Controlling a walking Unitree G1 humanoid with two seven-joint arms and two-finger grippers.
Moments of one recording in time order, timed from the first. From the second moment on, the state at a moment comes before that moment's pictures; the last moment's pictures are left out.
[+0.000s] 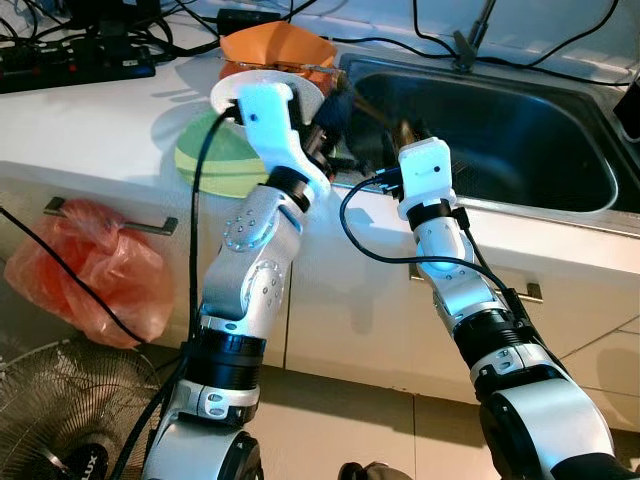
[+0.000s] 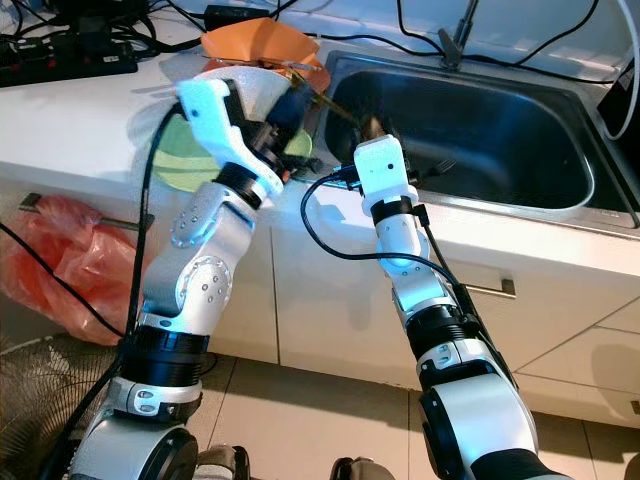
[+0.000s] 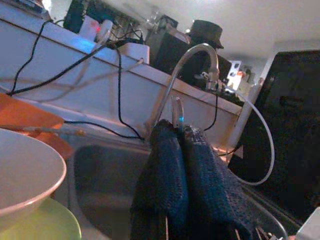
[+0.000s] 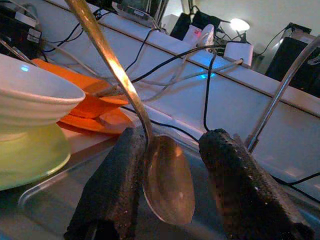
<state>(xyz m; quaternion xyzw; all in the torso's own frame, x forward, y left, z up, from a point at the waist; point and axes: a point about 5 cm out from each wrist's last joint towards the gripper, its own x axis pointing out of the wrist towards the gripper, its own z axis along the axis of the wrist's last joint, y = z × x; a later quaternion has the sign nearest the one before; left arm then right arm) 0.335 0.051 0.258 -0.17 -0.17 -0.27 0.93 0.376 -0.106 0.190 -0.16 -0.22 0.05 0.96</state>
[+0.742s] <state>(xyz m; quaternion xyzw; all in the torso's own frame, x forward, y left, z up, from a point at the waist) 0.330 0.046 0.258 -0.17 -0.16 -0.31 0.92 0.376 -0.106 0.190 -0.16 -0.22 0.05 0.96</state>
